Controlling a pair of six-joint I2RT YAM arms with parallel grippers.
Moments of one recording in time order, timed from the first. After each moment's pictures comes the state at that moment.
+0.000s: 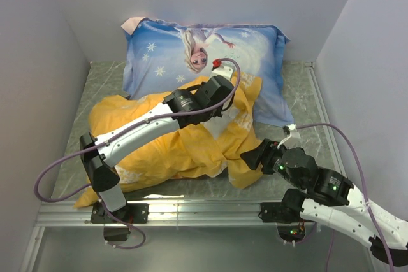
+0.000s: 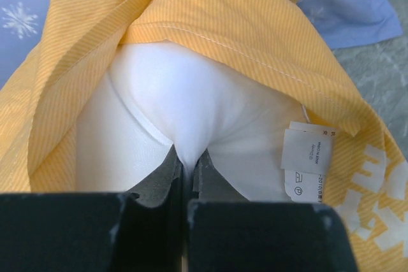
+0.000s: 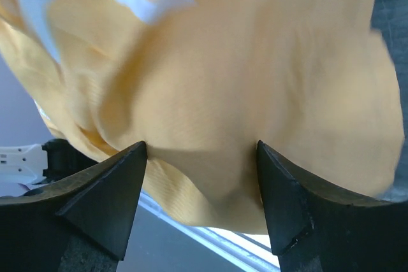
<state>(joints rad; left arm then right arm) -1.02 1.71 1.80 -0.81 -0.53 -0.41 1.00 0.42 0.67 -0.73 0.36 0.95</state>
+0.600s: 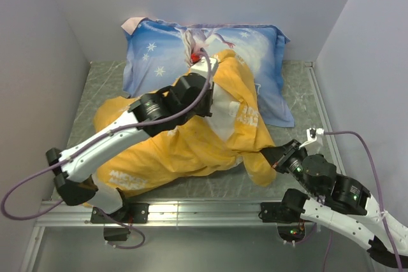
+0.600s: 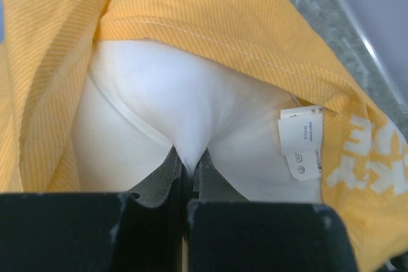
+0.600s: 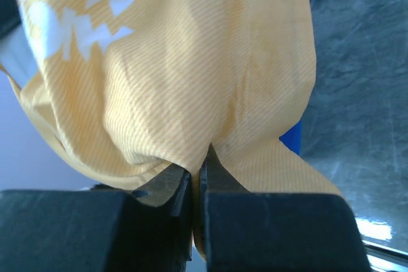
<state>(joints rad) -1.03 1.52 1.78 -0.80 -0.48 -0.43 1.01 0.28 0.72 -0.82 0.52 1.07</state>
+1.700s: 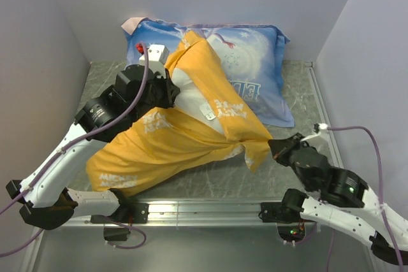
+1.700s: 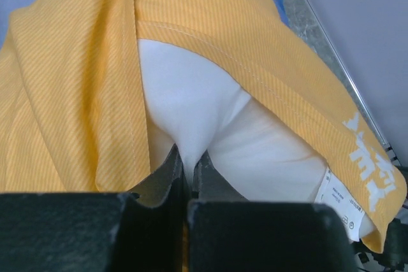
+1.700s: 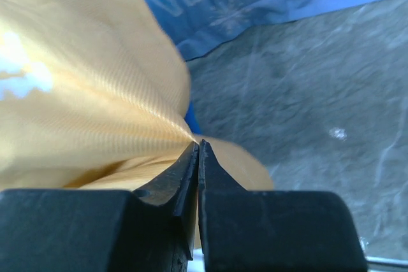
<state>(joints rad) -0.81 1.21 1.64 -0.79 -0.32 -0.42 1.01 0.37 0.82 -0.92 0.73 1.11</state>
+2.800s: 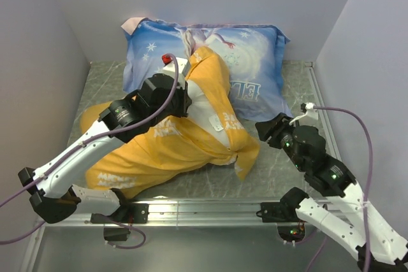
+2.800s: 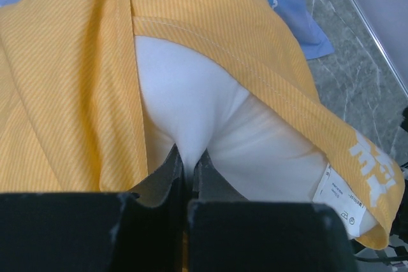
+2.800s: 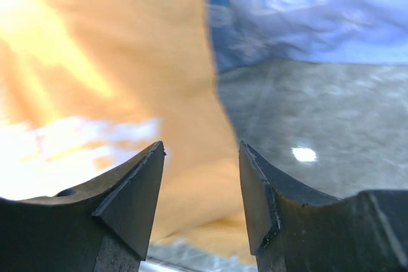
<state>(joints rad) -0.88 1.26 1.54 -0.74 -0.32 -0.38 0.64 0.59 0.82 -0.60 0.34 0.75</state>
